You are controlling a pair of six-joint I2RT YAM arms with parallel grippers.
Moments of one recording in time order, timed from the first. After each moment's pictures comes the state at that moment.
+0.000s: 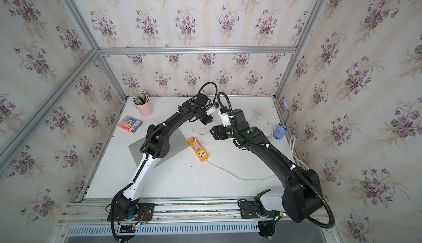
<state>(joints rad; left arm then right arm) -0.57 2.65 2.51 -0.88 0.23 0.36 0.46 1.31 1.01 -0.45 -0.22 0.18</state>
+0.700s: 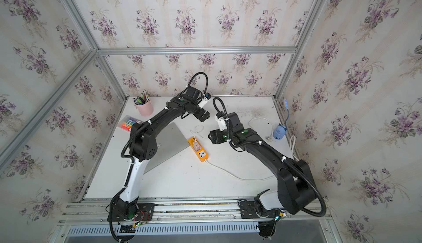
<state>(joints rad) -0.51 2.27 2.09 -0.73 0.11 0.30 0.55 1.45 1.01 -0.39 -0.23 0.18</state>
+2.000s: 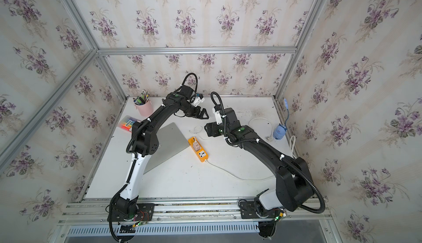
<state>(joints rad) -0.42 2.48 2.38 -1.03 0.53 -0.03 0.52 1.45 1.06 -0.30 -0.14 0.25</state>
